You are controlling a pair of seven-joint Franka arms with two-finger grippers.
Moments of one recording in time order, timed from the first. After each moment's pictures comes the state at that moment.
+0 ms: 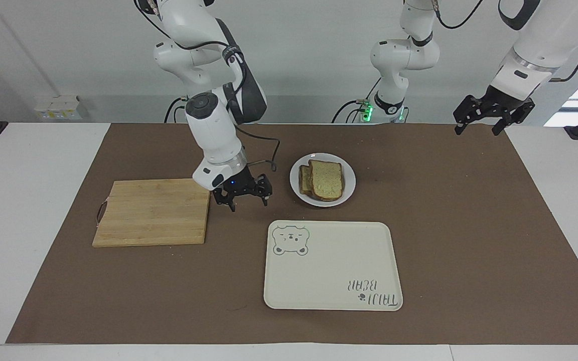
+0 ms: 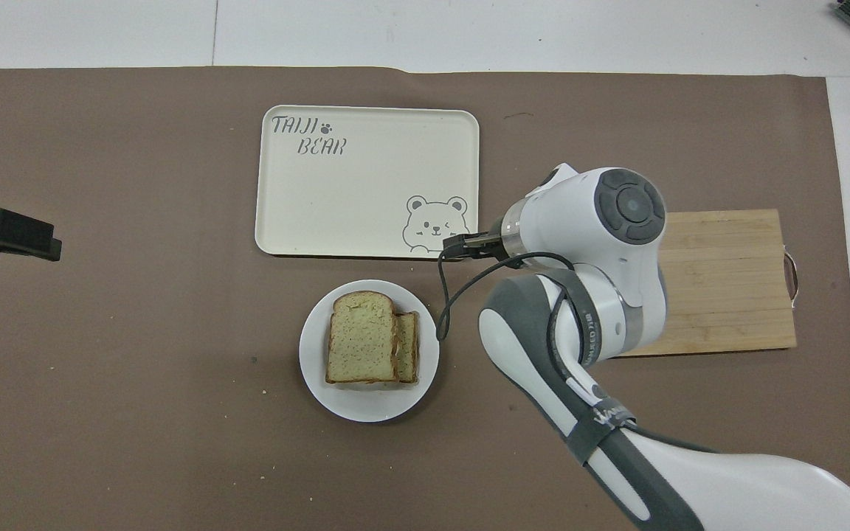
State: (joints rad) left arm -0.06 -0.01 0.00 -1.53 -0.02 1.50 0.01; right arm 0.36 0.24 -0.04 -1.83 0.14 2.27 0.16
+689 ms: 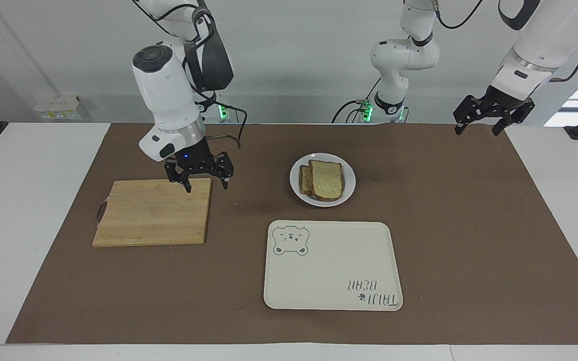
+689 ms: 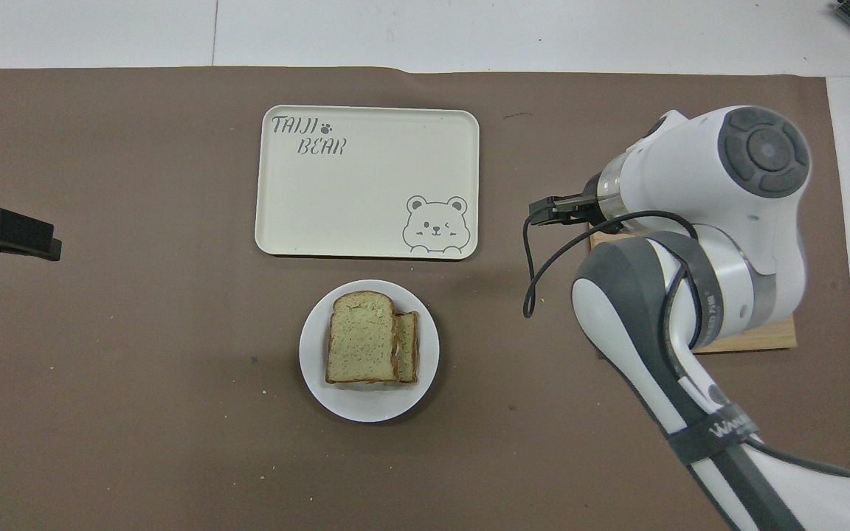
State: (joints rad) left arm -0.06 -0.01 0.00 -1.53 -0.02 1.50 0.01; right arm 0.24 0.11 -0.05 -1.71 0.08 1.98 0.16
